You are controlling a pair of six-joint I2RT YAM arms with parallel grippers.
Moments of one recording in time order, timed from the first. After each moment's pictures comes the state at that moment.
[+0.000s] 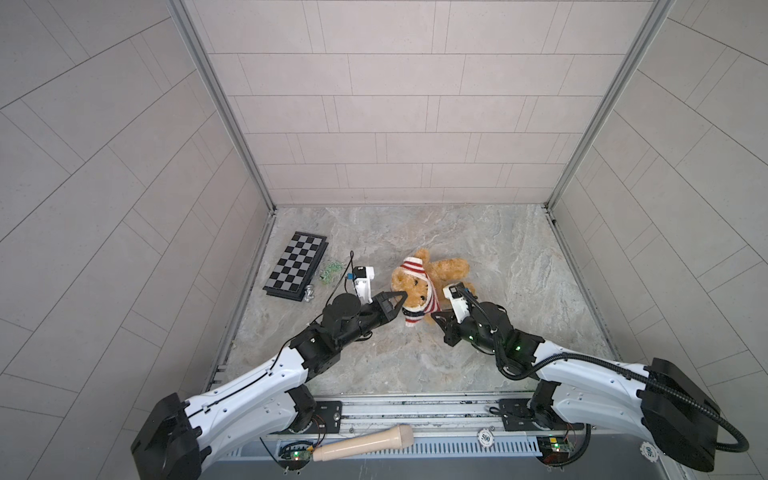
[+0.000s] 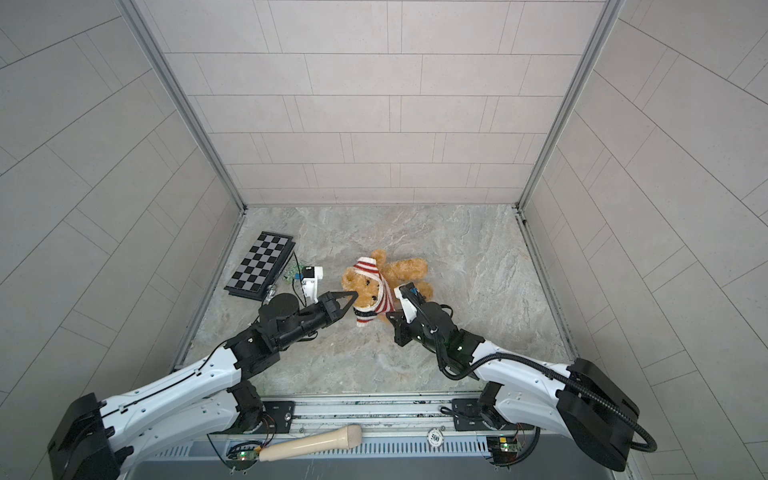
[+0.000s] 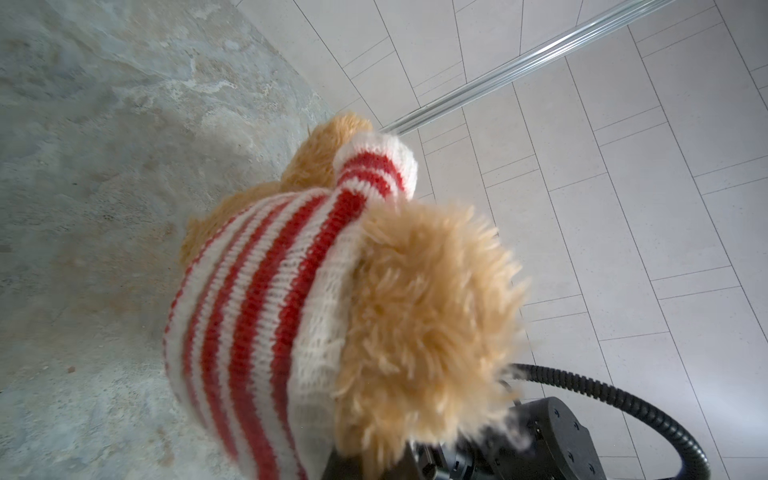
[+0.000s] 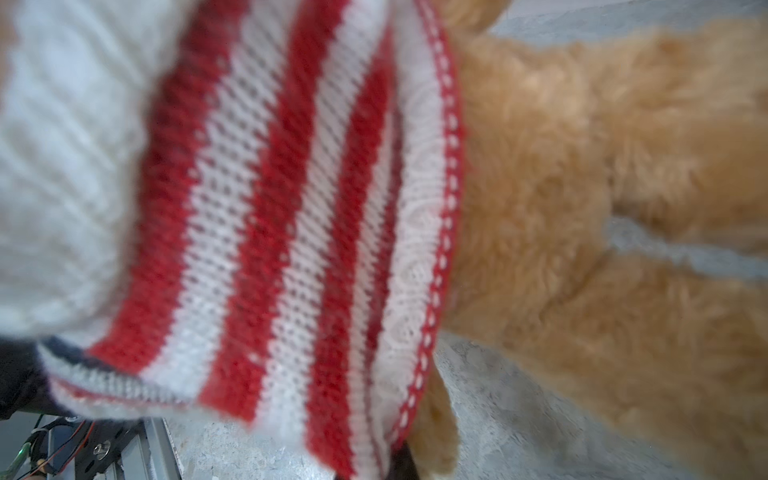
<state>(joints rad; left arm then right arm) -0.80 0.89 0.47 0.20 0.07 -1.11 0.79 1.05 0.36 0.26 -0.04 0.40</state>
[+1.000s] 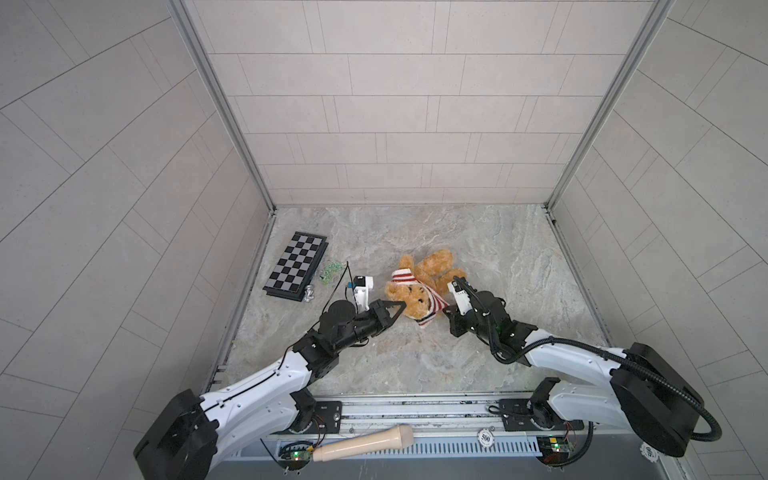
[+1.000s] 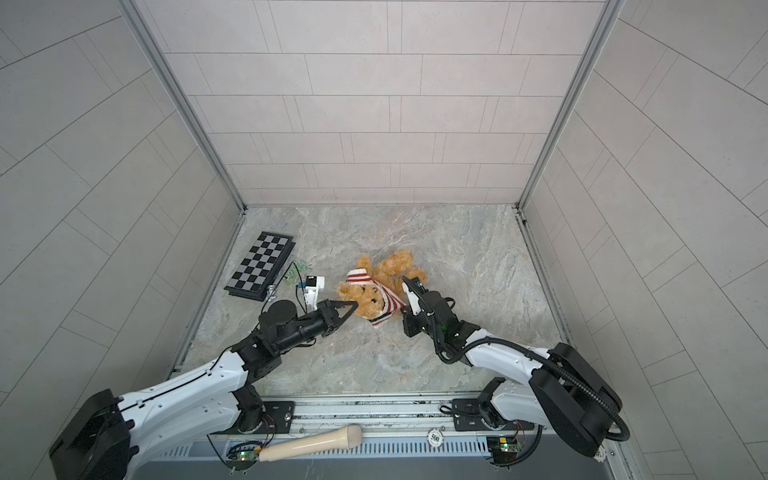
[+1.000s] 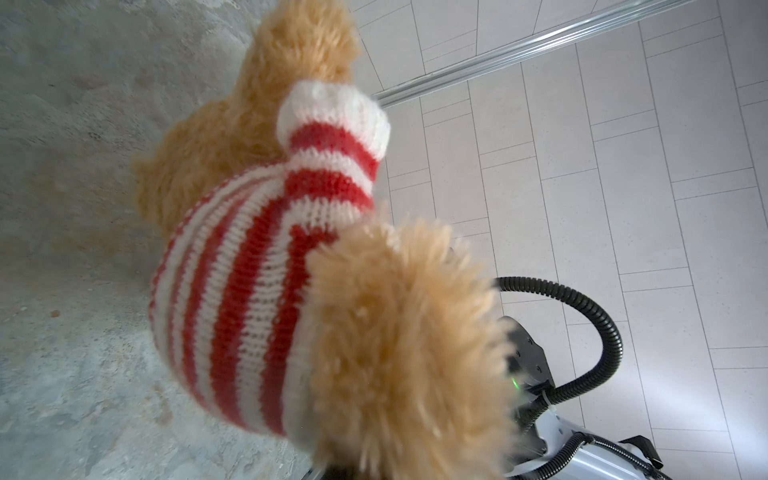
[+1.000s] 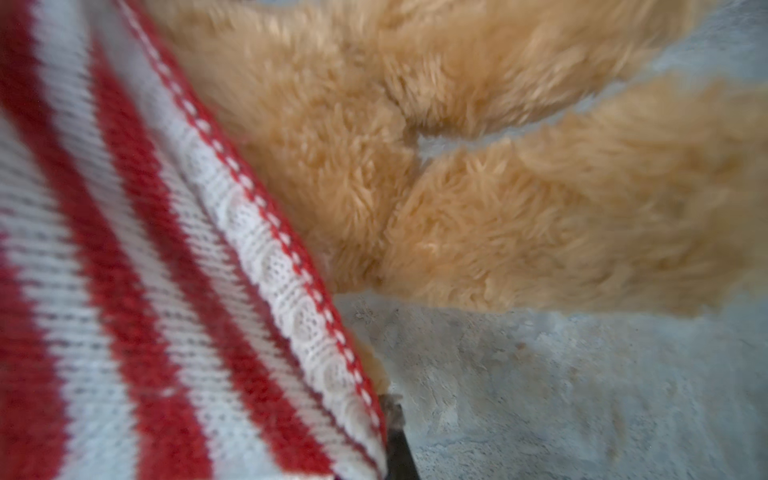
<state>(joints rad) -0.75 0.93 0.33 0.42 0.24 -1.22 0.66 1.19 0.40 0.20 -0.04 0.26</state>
